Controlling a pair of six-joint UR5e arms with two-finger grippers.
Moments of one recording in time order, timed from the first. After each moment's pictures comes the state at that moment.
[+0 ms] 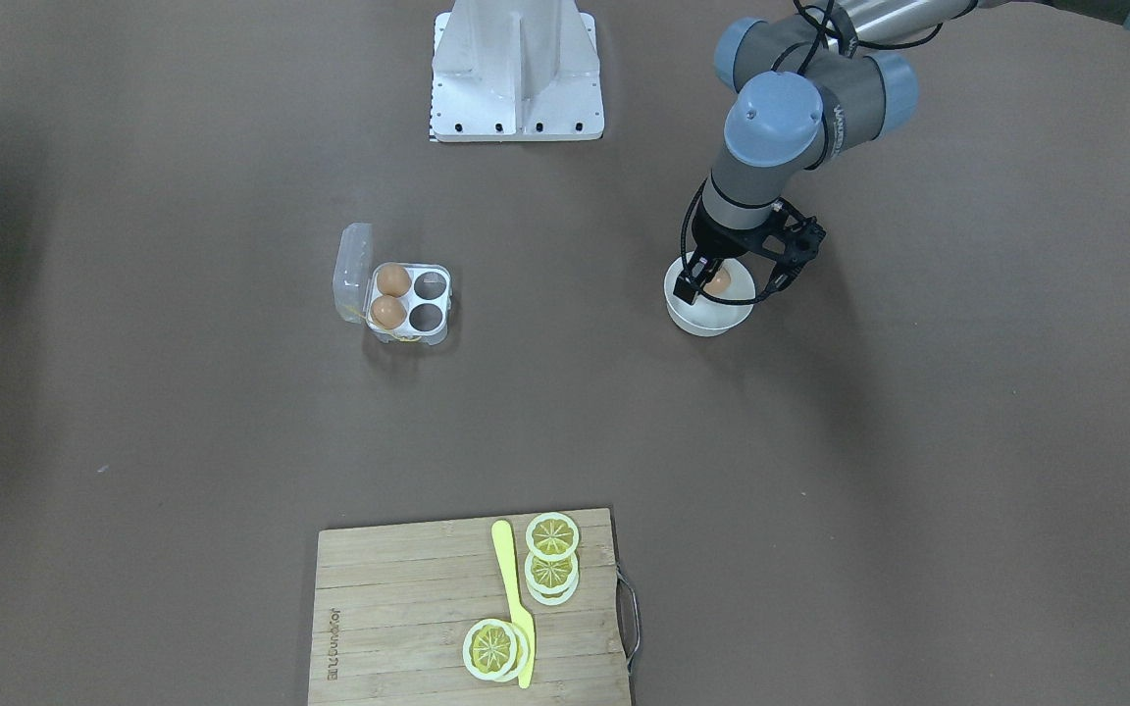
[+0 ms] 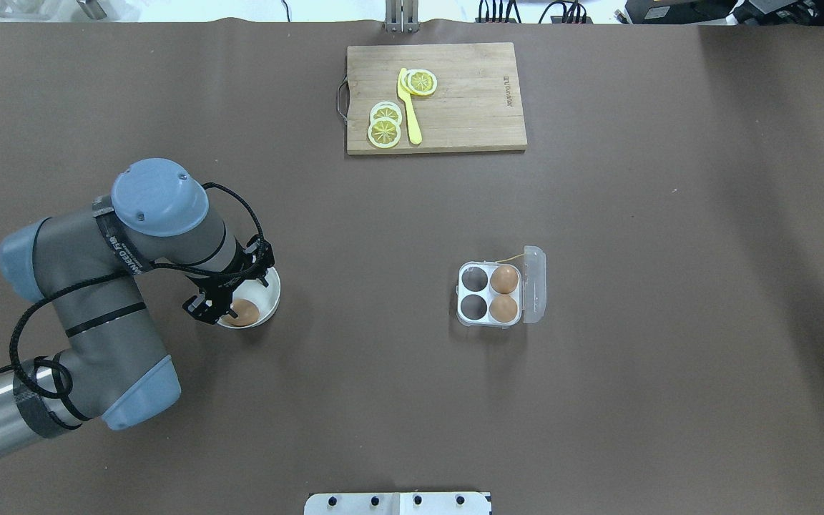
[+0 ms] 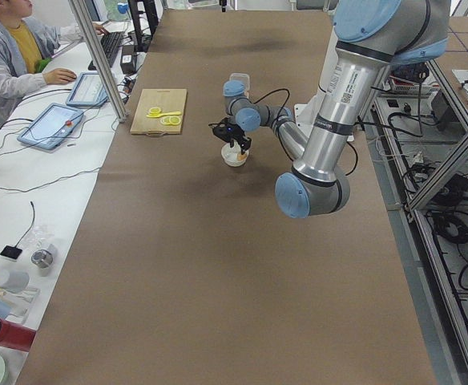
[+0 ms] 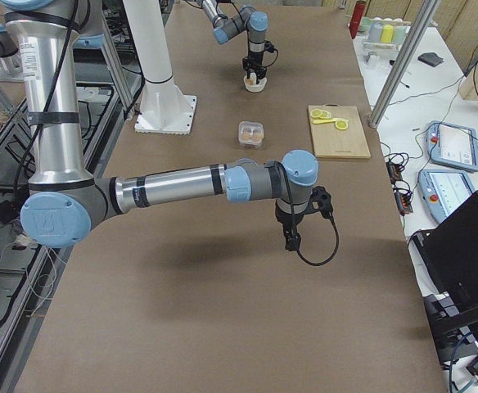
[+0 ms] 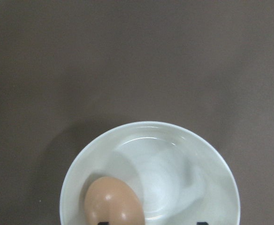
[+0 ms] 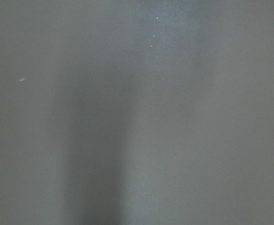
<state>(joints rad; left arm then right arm) -0.58 -1.99 -1.78 -1.63 -2.00 -2.02 1.46 -1.52 1.71 -1.62 2.34 -0.06</state>
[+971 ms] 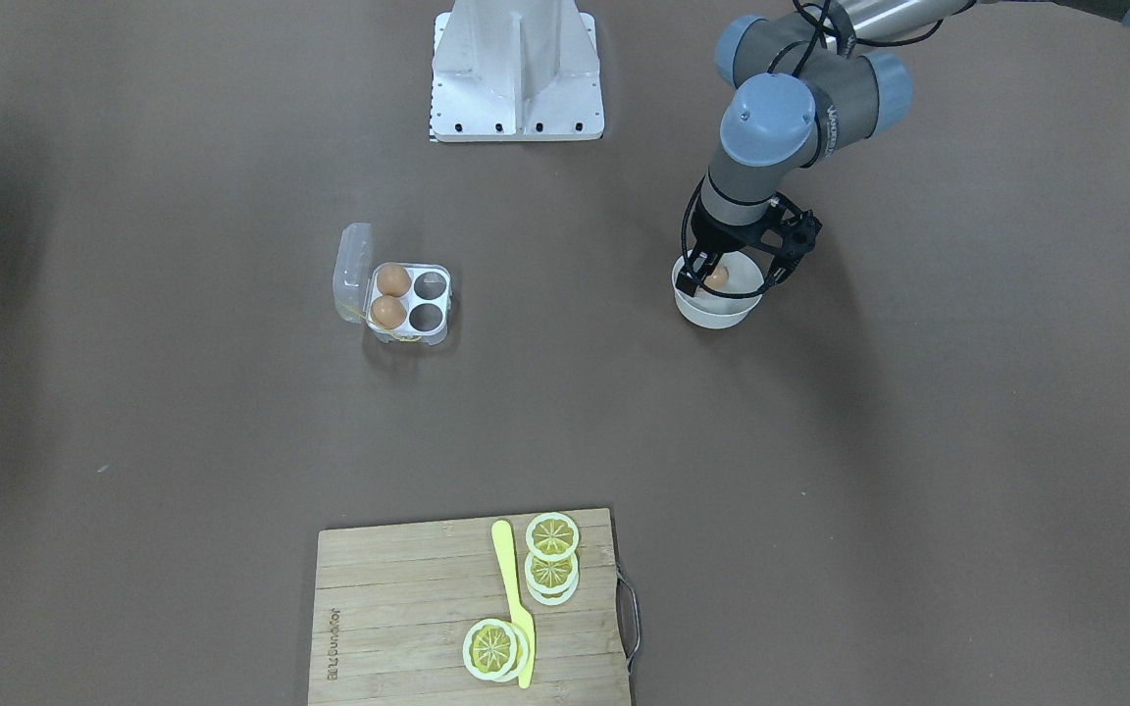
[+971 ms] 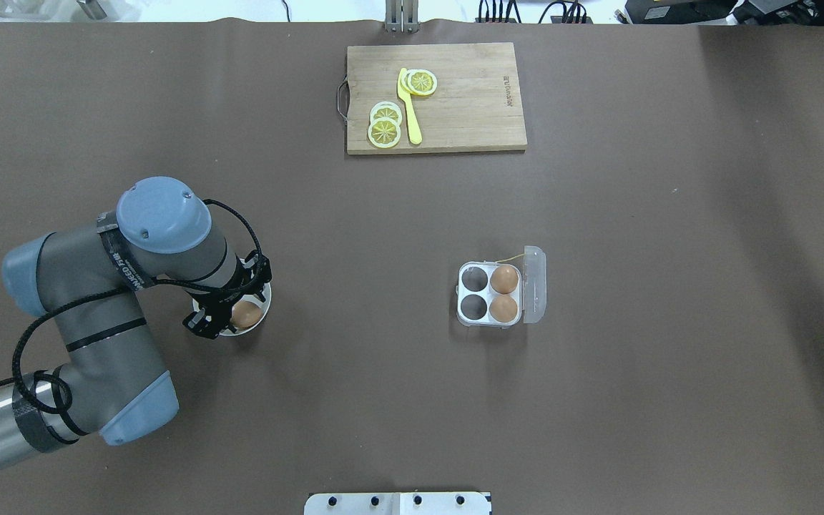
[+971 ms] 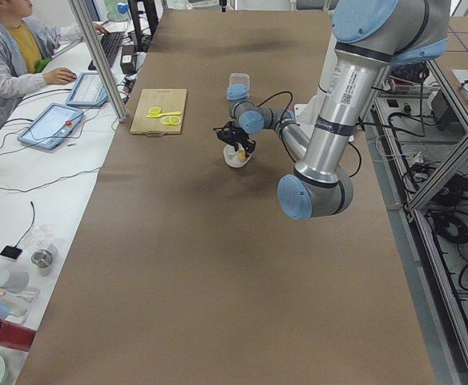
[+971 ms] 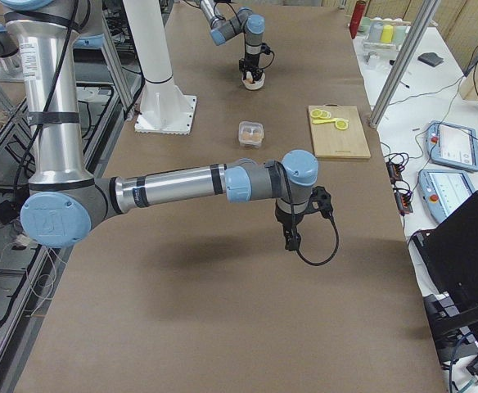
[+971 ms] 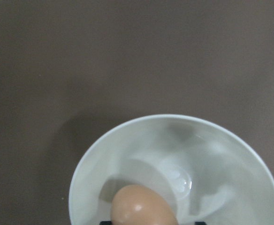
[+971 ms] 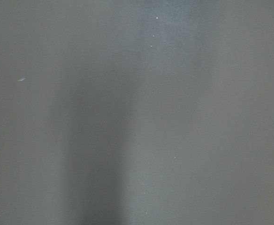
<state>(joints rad) -0.55 -1.98 -1.78 -1.62 -2.00 -2.07 1.46 -1.52 1.71 -1.62 2.34 -0.06</state>
